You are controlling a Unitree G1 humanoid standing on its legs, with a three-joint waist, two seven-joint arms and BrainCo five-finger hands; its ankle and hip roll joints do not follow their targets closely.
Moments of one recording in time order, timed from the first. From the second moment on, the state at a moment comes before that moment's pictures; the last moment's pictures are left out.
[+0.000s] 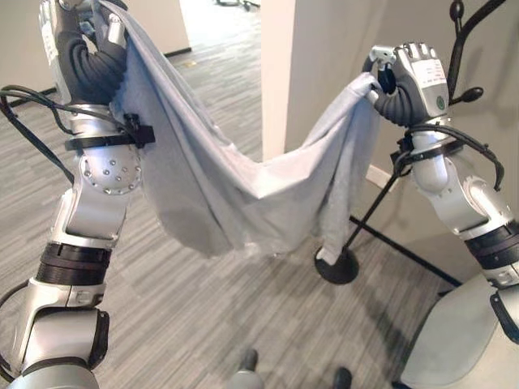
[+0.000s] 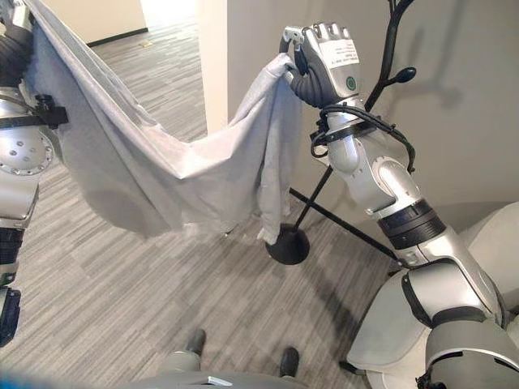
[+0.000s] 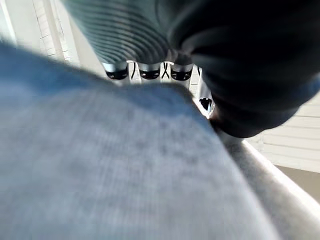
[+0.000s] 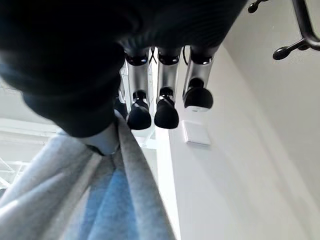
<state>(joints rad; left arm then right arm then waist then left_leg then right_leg) -0.69 0.86 -0.06 0.05 0.13 -0.12 0.58 -0.86 -0.69 0.43 0.10 -0.47 -0.02 -0.44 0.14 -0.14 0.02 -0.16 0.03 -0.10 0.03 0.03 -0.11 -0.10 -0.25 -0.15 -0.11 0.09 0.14</state>
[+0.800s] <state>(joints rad) -0.62 0.83 -0.05 0.05 0.13 -0.08 0.58 -0.78 -0.62 0.39 0.11 -0.47 0.01 -0.43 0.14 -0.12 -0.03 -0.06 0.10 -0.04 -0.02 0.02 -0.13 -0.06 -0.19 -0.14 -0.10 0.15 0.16</state>
